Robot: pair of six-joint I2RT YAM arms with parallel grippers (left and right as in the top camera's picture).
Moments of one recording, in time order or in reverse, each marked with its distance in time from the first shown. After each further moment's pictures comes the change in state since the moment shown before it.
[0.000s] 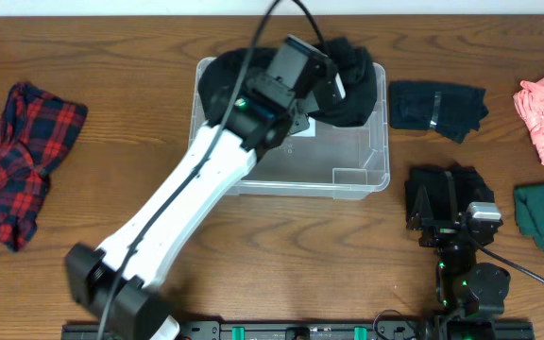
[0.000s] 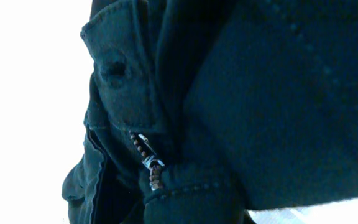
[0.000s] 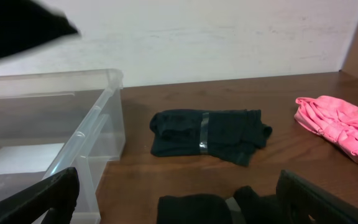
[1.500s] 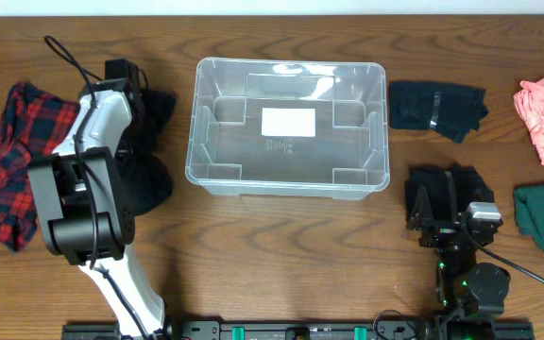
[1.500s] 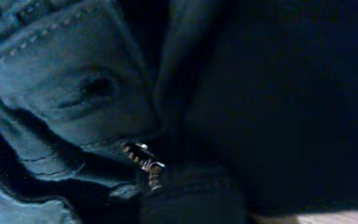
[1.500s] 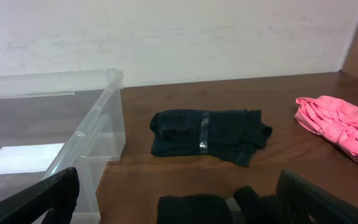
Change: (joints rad) left arm 0.779 0.319 -0.260 0.038 0.050 -0.691; right arm 0.000 0.000 0.000 0.000 0.000 0.000
